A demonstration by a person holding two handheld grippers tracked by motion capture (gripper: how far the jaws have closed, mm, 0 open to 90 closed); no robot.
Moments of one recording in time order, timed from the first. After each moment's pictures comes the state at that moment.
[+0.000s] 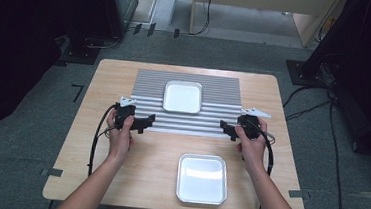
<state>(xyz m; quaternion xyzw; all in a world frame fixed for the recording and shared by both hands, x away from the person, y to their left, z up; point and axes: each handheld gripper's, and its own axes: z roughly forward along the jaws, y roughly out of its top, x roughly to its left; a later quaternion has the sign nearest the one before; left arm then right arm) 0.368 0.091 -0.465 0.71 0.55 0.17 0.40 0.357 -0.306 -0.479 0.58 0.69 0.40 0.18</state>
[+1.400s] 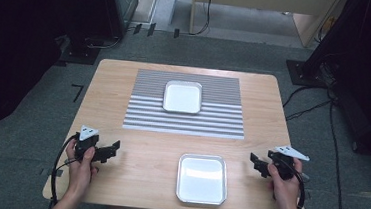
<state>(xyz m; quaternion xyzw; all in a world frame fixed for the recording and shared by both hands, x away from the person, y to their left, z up) 0.280 0.188 -0.495 0.71 0.57 0.20 0.36 0.247 -0.392 -0.506 0.61 0.67 0.37 0.20</state>
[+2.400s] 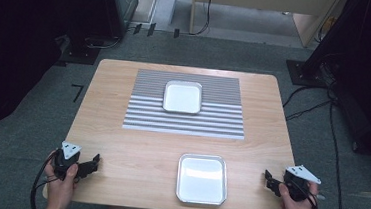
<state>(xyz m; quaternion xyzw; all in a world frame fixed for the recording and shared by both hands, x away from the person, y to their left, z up) 0.241 0.230 -0.516 0.71 0.57 0.27 0.29 0.196 -0.420 -0.525 0.62 0.67 0.31 0.26</state>
